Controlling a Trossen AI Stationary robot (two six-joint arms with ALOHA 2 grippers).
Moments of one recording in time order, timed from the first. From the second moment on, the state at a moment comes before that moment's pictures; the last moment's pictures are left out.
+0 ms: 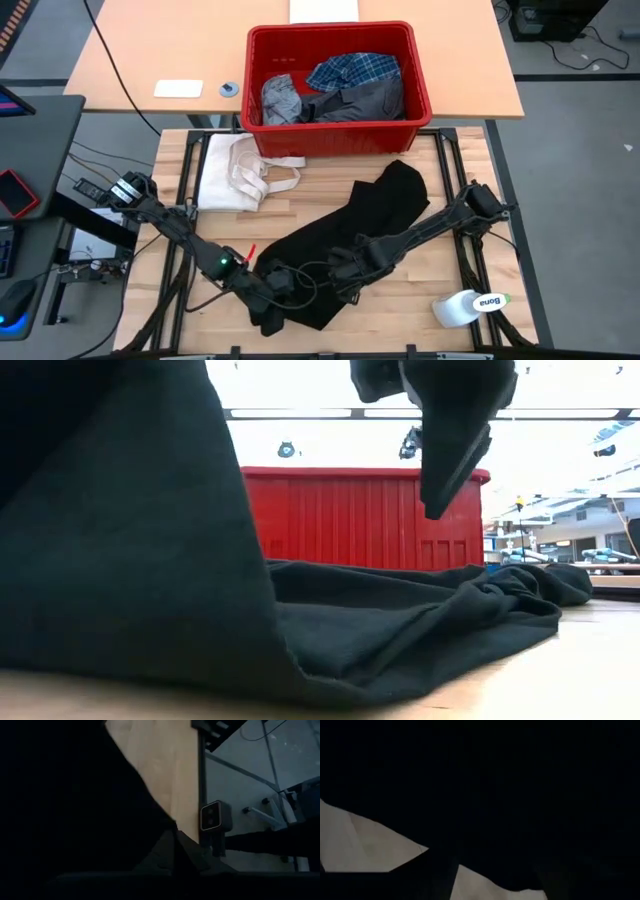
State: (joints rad) left arm -0.63 1.59 1.07 -0.17 -0.21 -0.79; right arm 0.41 1.95 1.56 -0.94 0.12 0.76
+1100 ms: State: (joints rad) left arm -0.52 1.59 1.07 -0.07 -0.22 -0.66; right arm 0.49 1.94 1.37 -0.07 0.25 0.63
